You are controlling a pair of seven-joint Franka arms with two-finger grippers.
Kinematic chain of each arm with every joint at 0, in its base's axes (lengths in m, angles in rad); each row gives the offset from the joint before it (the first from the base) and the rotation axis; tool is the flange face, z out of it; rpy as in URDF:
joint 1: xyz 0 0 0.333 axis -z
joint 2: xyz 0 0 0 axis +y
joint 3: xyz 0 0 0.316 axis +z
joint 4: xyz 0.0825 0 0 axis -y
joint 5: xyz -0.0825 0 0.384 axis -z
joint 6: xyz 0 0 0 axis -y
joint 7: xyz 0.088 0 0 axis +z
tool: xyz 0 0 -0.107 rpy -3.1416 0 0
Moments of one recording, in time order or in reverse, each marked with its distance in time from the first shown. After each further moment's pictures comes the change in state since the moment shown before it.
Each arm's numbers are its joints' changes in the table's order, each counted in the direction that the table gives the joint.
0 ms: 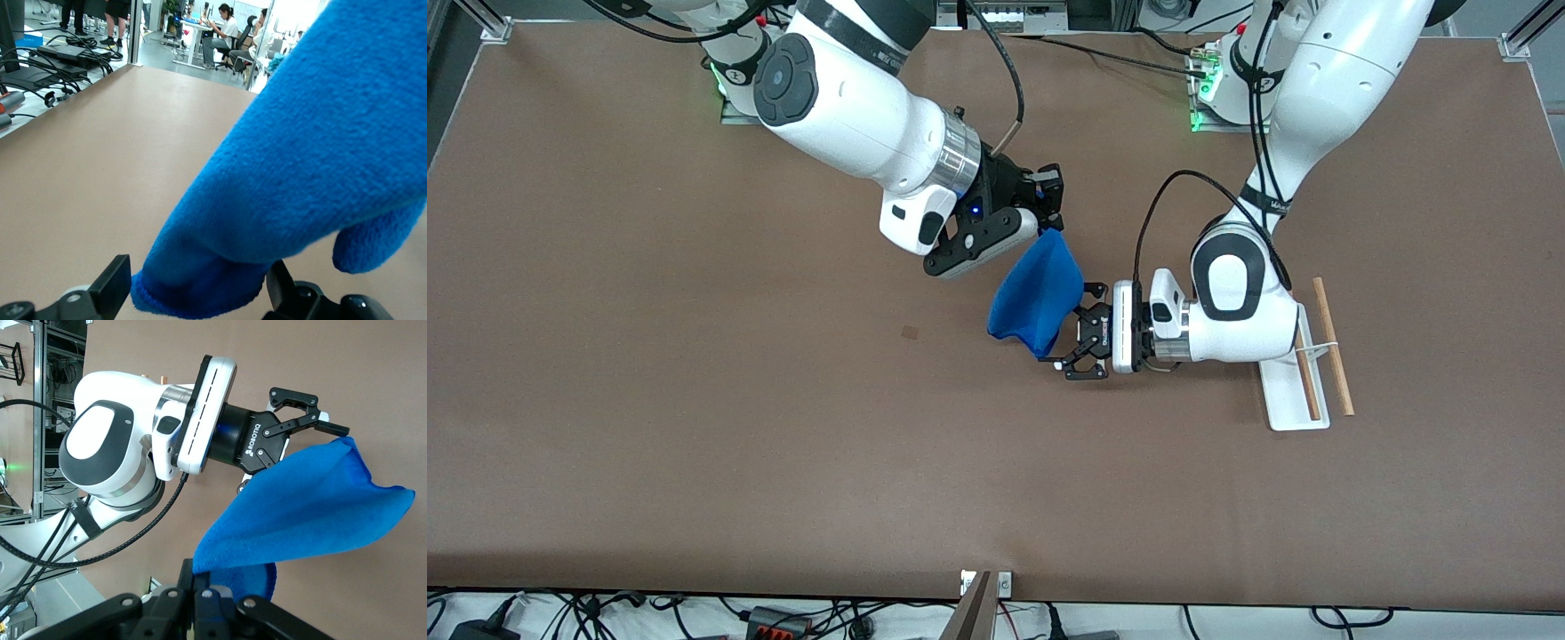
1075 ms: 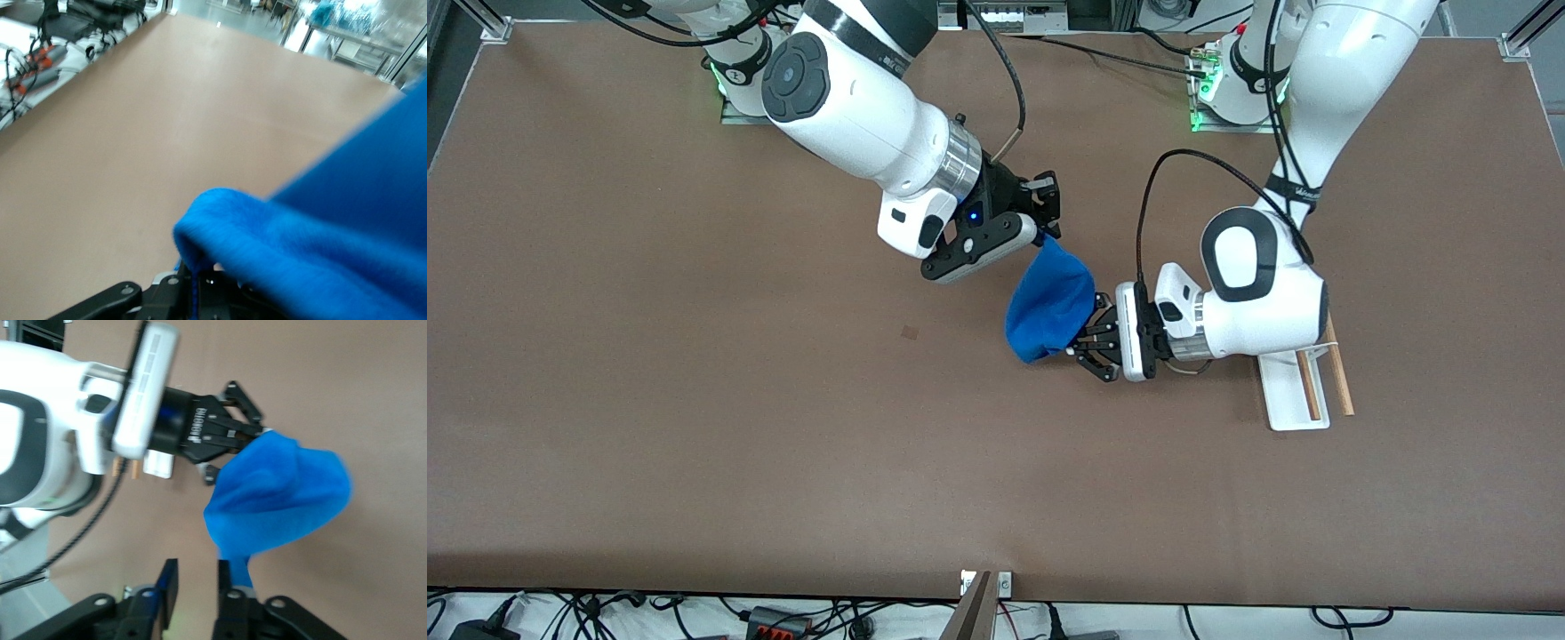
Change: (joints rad) left arm -0.021 -0.099 -0.004 0.015 -0.303 0.094 0.349; right arm 0.005 0.001 -0.005 -0.012 0.106 -0.013 -0.002
